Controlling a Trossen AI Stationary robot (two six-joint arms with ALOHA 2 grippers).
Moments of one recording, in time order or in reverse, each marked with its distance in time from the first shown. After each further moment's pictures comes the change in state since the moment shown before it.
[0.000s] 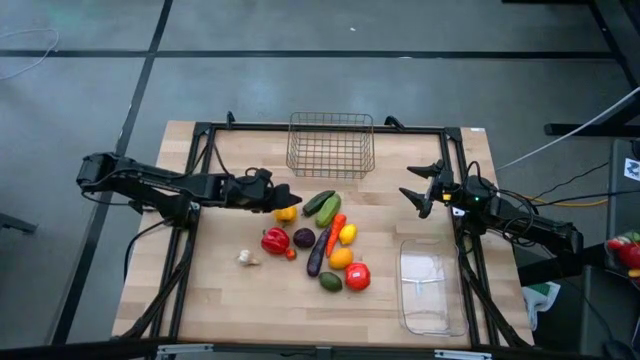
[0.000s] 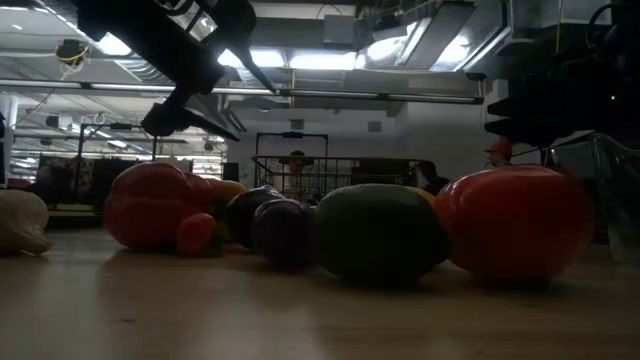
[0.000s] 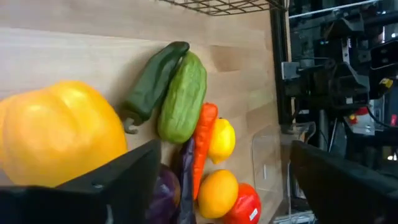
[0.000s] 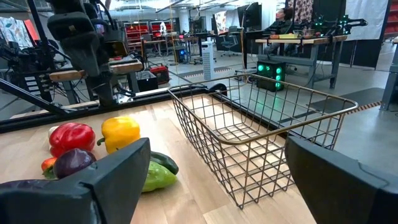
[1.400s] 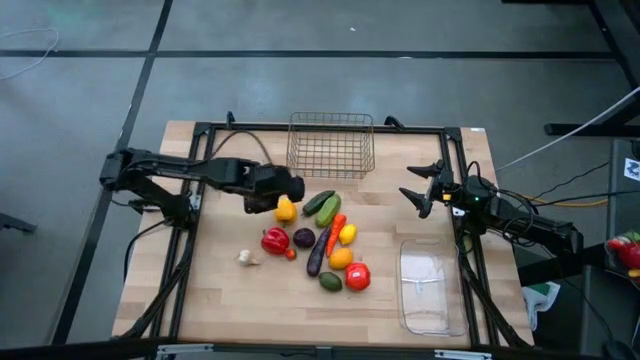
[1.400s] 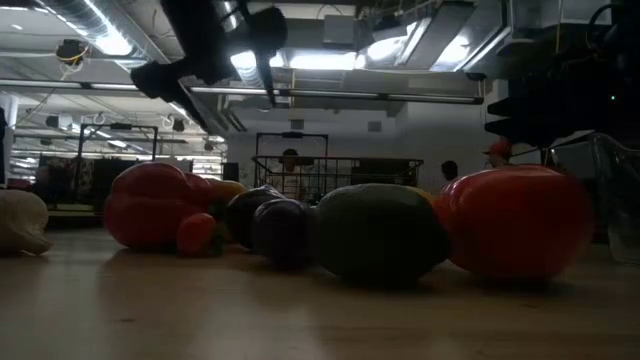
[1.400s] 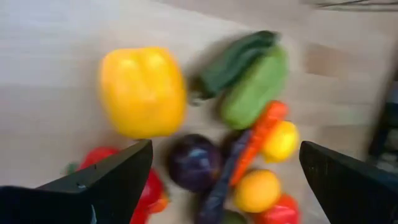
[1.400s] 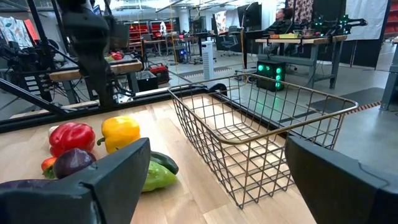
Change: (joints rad) left arm 0.058 0.259 0.484 -0.734 0.128 -0.238; right arm 0.000 0.000 0.000 0.000 0.000 0.000
